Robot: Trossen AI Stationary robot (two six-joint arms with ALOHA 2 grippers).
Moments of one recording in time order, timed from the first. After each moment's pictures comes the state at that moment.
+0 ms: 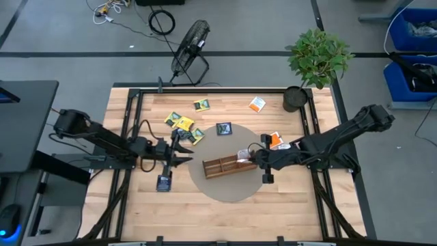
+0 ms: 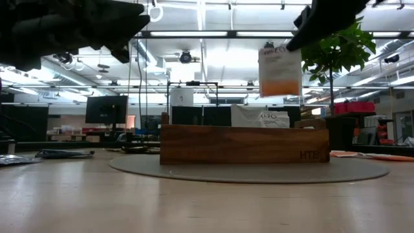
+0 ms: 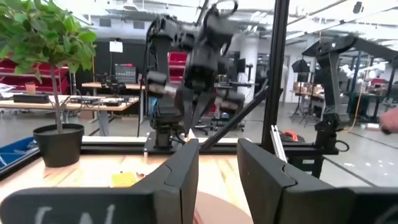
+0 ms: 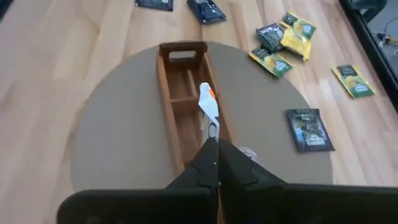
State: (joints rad) left arm -0.21 1.29 0.16 1.36 -0.11 -0.05; right arm 0.38 1.23 0.86 -0.41 0.38 0.13
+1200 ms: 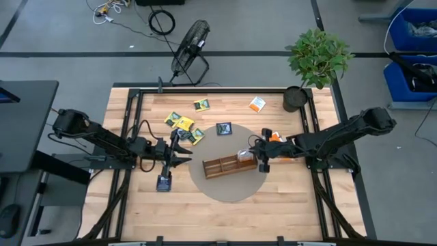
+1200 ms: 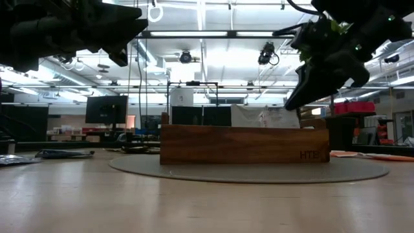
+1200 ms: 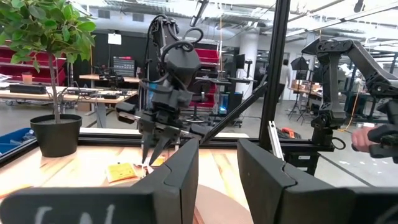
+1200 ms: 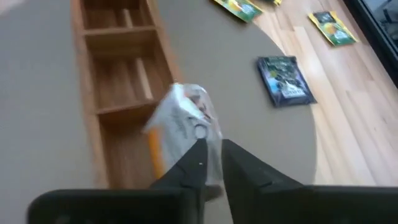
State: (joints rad) left arm -0.21 1.28 0.15 1.34 -0.11 -0.08; right arm 0.18 1.23 0.54 -0.10 0.36 0.04
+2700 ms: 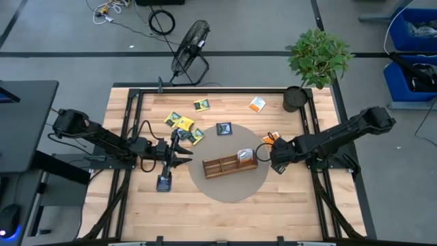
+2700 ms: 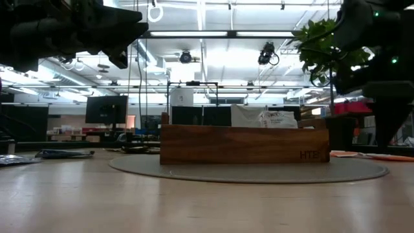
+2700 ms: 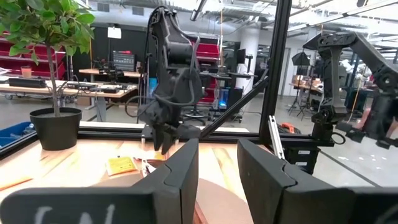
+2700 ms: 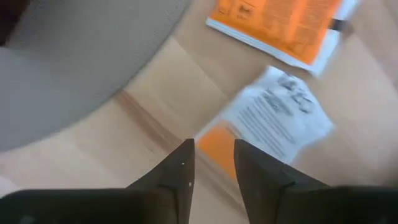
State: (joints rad) left arm -0.21 1.28 0.15 1.32 -0.11 -0.08; right arm 0.25 1.23 0.58 -0.86 0.18 0.99
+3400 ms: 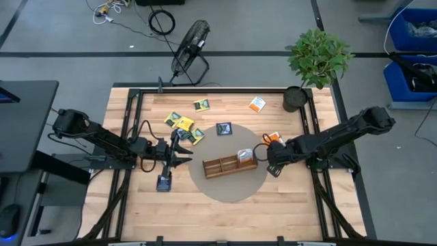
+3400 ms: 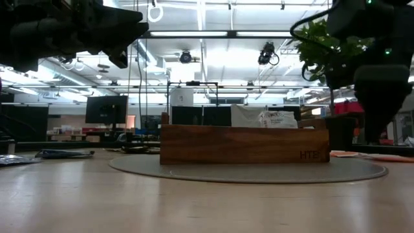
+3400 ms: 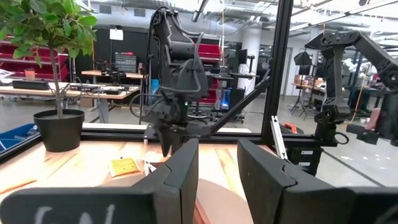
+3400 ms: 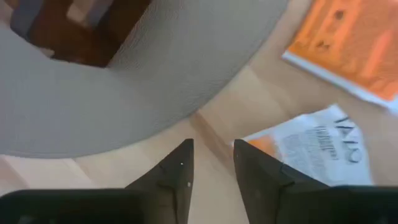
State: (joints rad) left arm -0.21 1.28 0.15 1.32 -0.12 -0.07; right arm 0.25 1.24 0.62 -0.76 0.14 0.93
